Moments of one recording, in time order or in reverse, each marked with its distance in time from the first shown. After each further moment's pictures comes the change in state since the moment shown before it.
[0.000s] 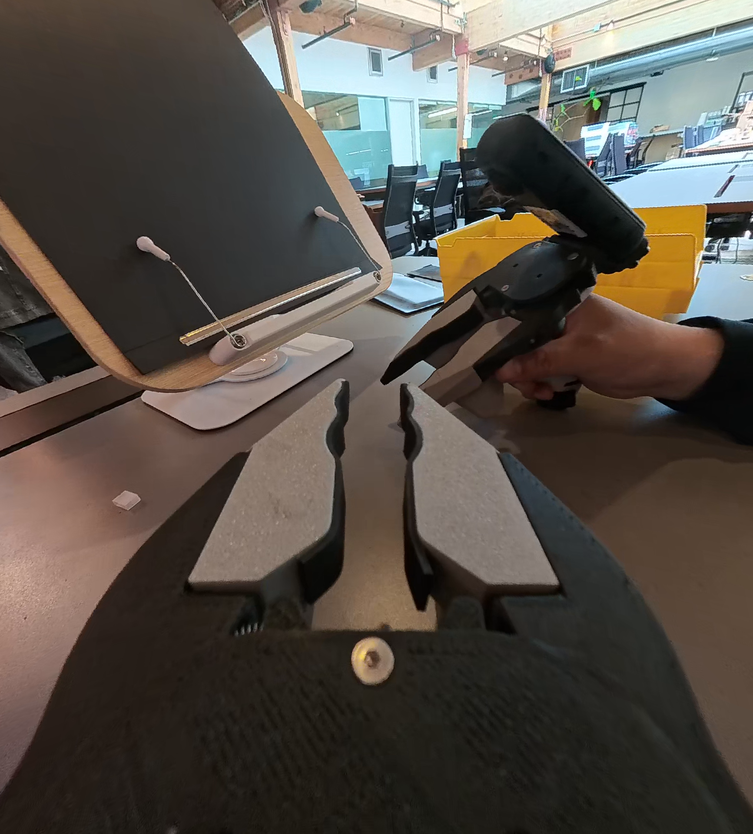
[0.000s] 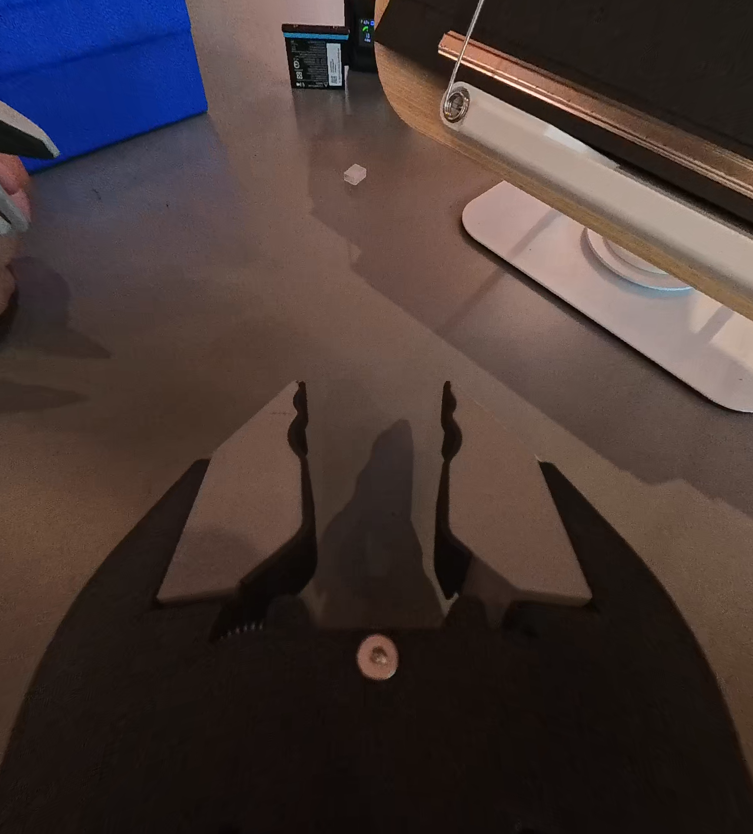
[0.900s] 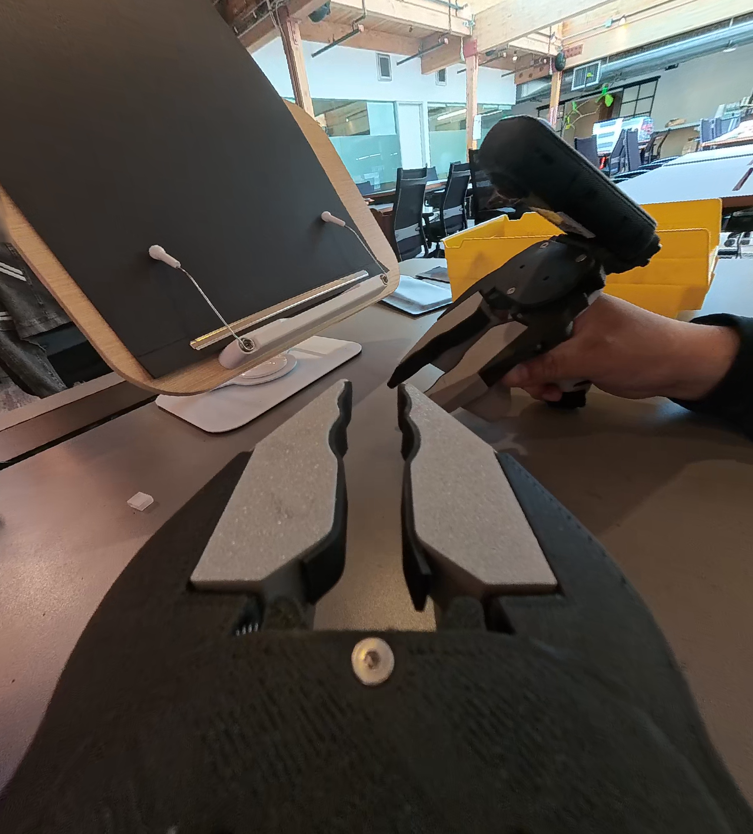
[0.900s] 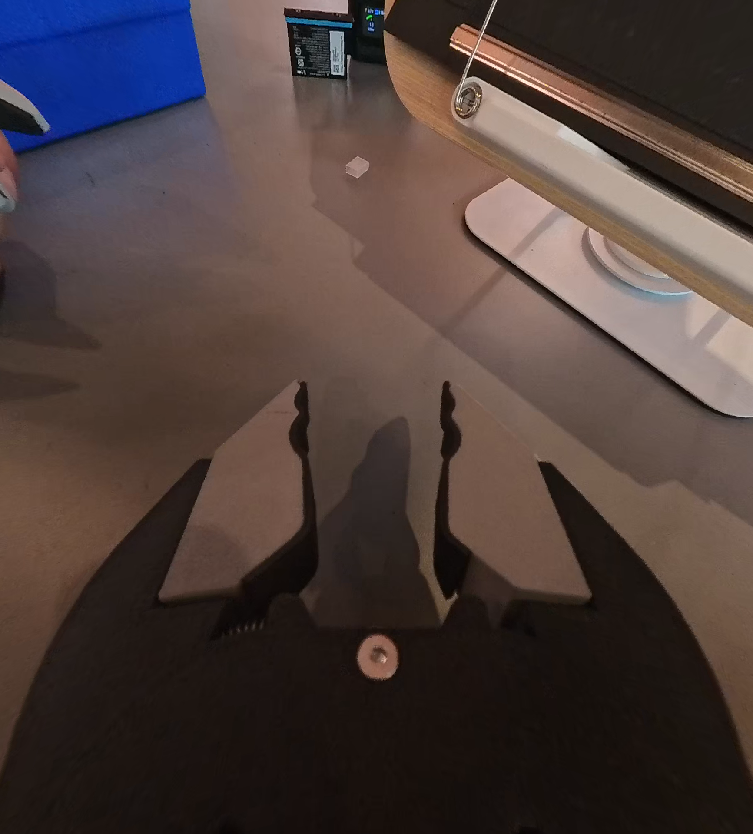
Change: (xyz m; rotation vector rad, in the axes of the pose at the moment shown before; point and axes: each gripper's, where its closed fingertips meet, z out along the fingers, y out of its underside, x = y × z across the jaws) left arm -0.001 0.000 -0.001 0.008 -0.023 0.025; right arm -0.002 0.002 0.001 -0.014 0.013 -0.031
